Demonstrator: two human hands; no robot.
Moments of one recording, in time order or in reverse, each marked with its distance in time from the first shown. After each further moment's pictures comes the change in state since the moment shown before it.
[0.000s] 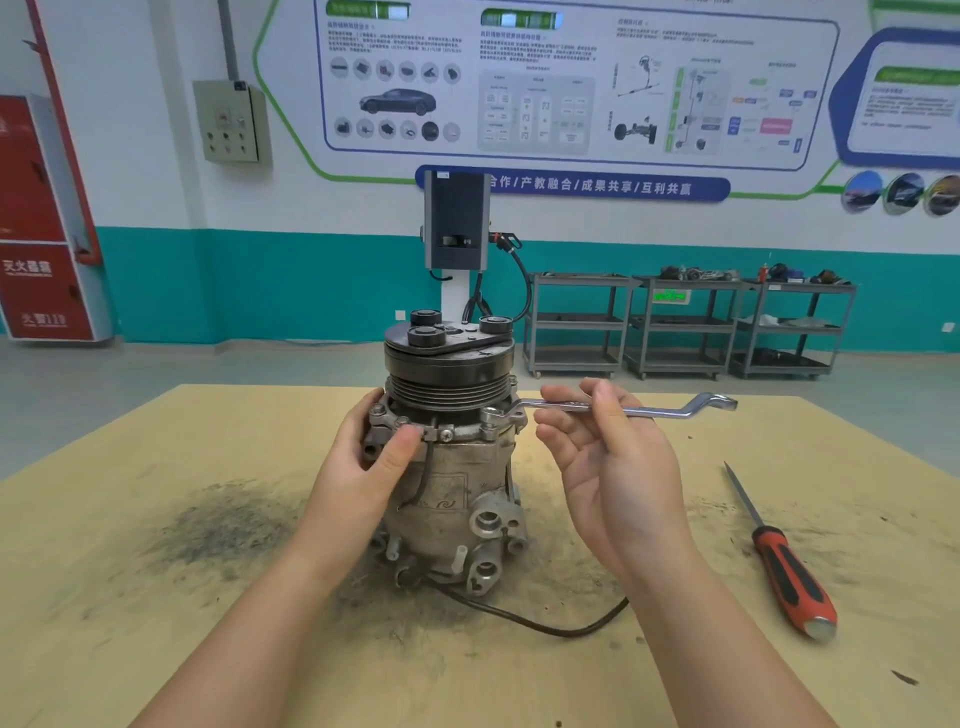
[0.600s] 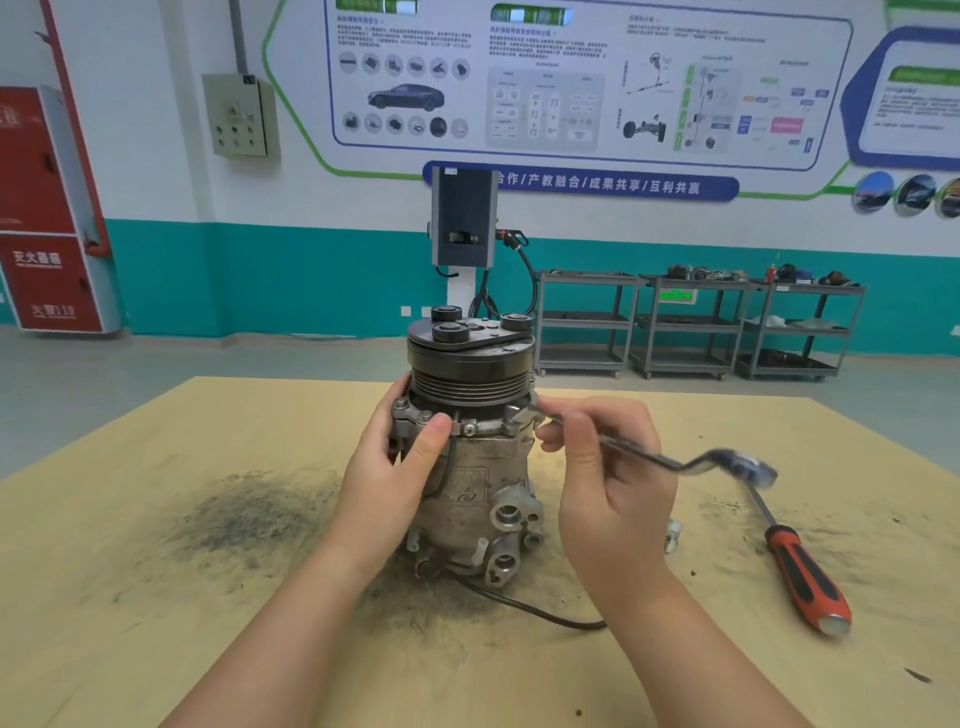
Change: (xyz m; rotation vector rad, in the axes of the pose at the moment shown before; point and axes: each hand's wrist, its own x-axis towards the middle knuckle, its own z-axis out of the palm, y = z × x) left_hand -0.005 0.009 0.010 -0.026 0.028 0.022; right_hand -0.011 0.033 -0.005 -0.782 -0.171 -0.843
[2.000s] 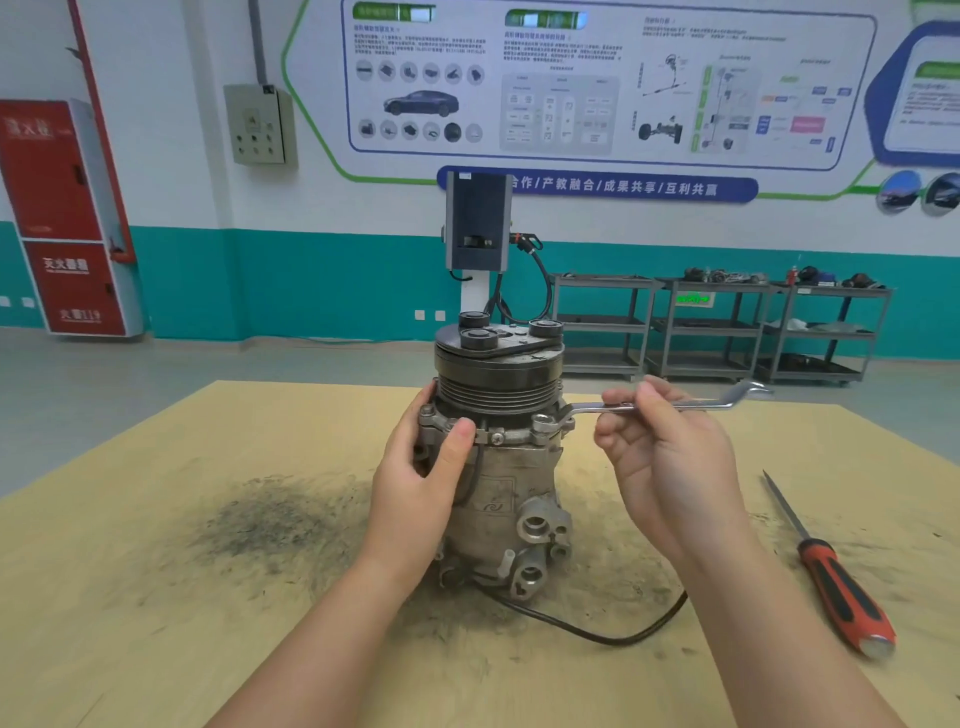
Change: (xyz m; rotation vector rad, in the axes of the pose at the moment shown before) left_hand -0.005 0.004 0.010 -0.003 0.072 -0.020; right_hand 0.041 0.002 -0.015 0.645 0.207 0.853
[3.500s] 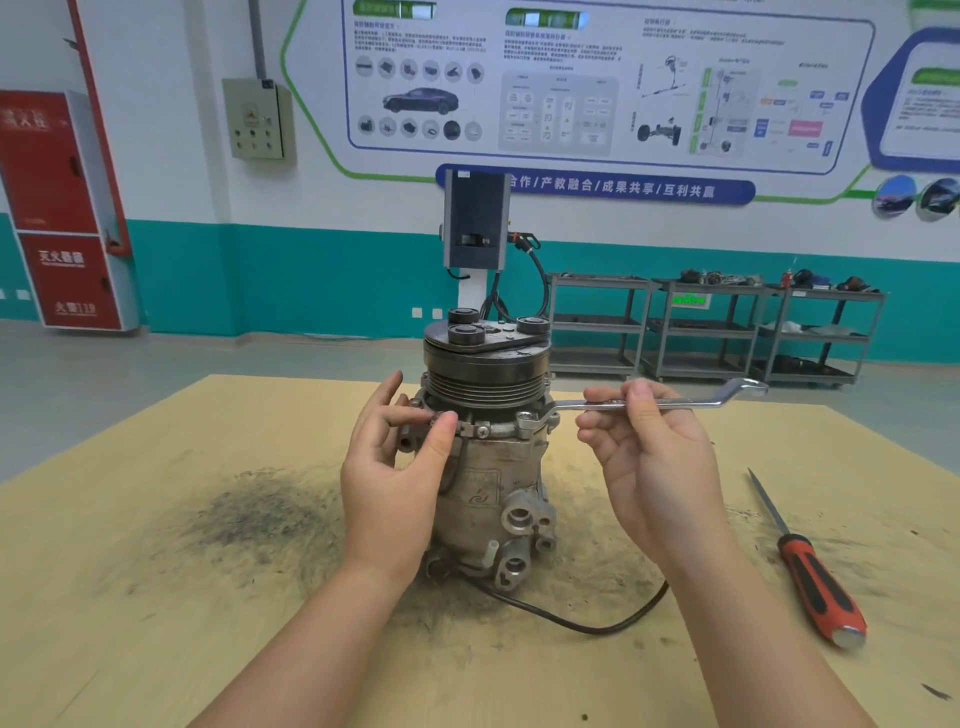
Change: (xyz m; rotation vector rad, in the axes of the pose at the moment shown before) left_hand -0.011 0.012 0.005 -0.124 0.229 0.137; right_hand -0.008 -0.001 -0.007 -0.080 -0.096 -0.078
